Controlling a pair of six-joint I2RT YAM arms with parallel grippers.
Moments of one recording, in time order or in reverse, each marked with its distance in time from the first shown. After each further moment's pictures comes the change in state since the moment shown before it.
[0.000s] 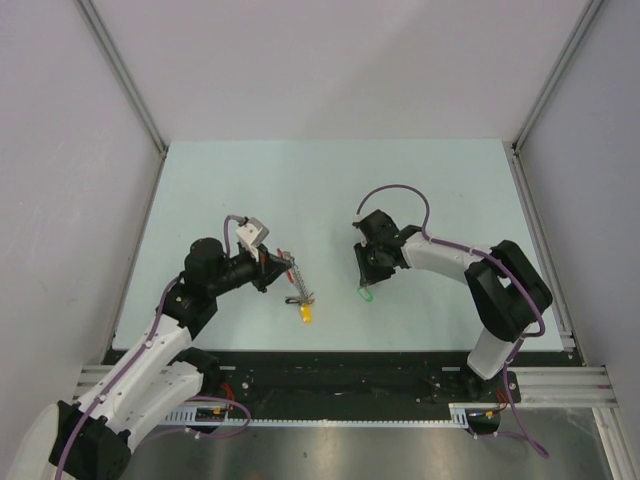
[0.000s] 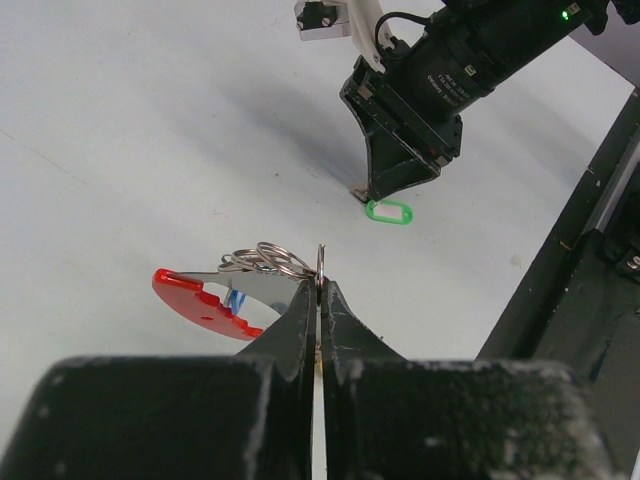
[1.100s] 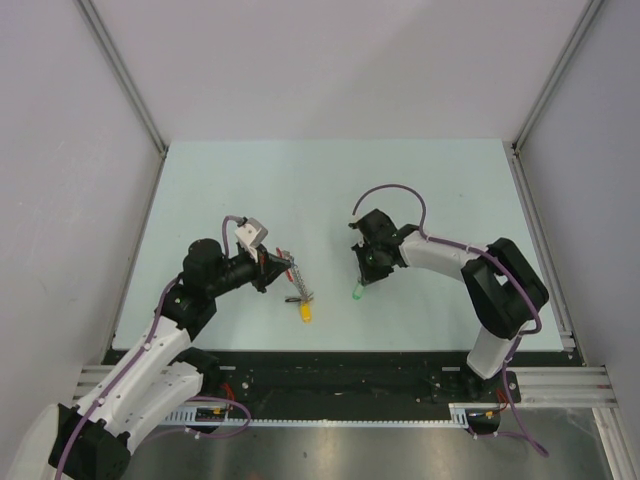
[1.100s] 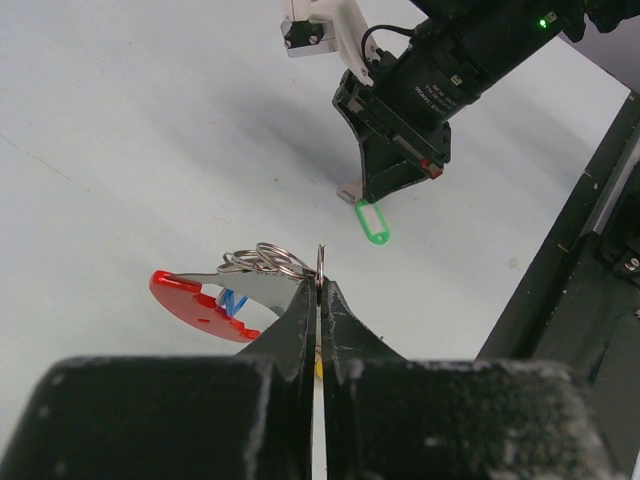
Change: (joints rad) left arm -0.002 -0.019 0.000 0.000 0.000 0.000; right arm -0.003 0.026 0.016 0.007 -0.033 -0.035
